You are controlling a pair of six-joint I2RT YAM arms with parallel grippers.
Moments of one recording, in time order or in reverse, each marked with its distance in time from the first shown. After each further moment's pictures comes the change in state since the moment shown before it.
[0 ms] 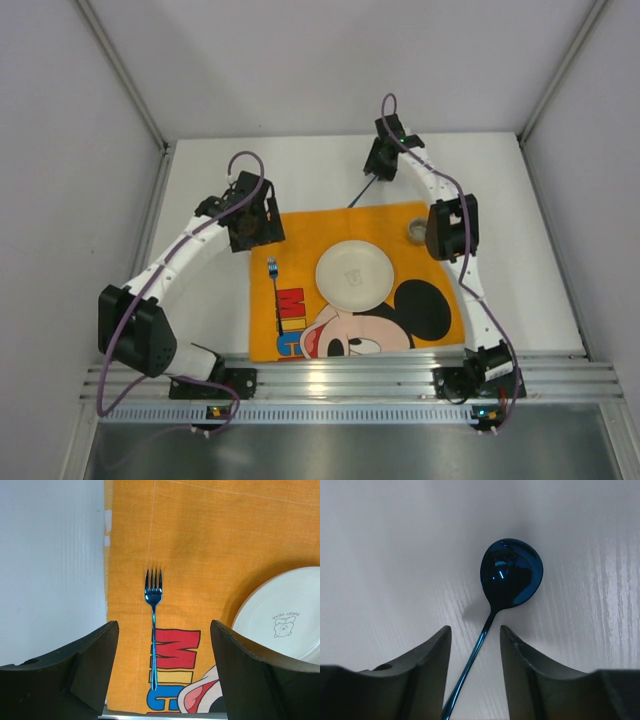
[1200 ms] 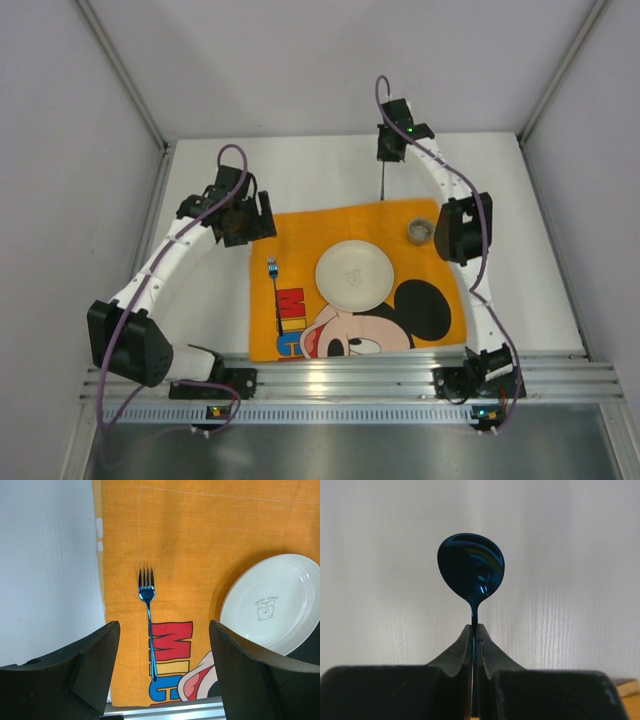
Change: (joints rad) left arm 0.085 -0.067 0.020 -0.013 0.142 0.093; right arm 0.008 -0.154 -0.093 0.035 0.124 -0.319
